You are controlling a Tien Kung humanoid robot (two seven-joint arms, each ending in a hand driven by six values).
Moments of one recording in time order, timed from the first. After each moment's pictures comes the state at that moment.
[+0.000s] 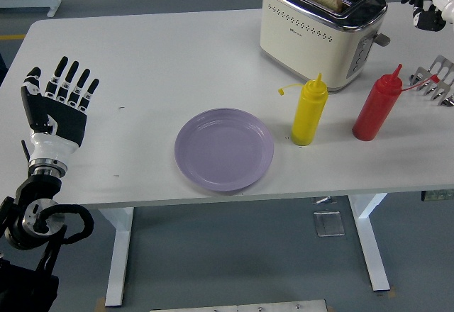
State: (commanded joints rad) left arm -0.17 0.07 -1.42 -1.44 0.46 0.10 -0.16; right arm 0.88 -0.56 0.93 1.00 -1.78 0.02 -0.23
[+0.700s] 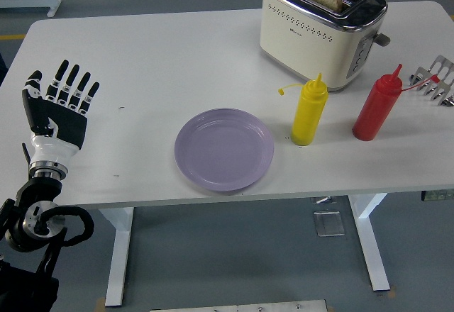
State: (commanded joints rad) left arm -0.16 0.07 -1.42 -1.44 0.46 0.11 -0.16; right arm 0.85 -0.55 1.02 1.08 -1.31 -0.20 -0.08
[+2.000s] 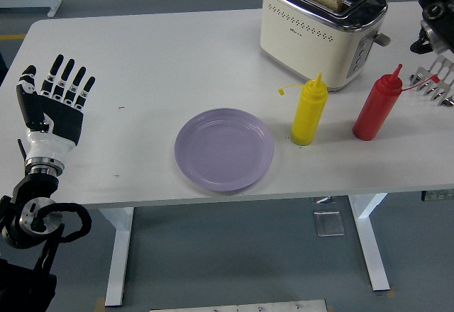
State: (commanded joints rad) left arm -0.17 0.08 -1.43 -1.44 0.46 0.11 -0.16; right arm 1.17 -0.33 0.78 0.72 -1.29 -0.09 -0.12
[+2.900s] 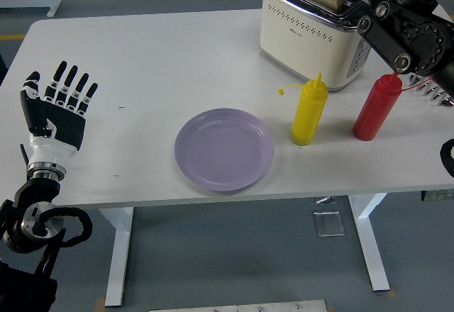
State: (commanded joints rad) left arm -0.15 0.08 -1.42 -1.44 0.46 0.11 -0.16; right arm 1.33 -0.13 0.57 0.43 -1.55 -0.02 -0.19
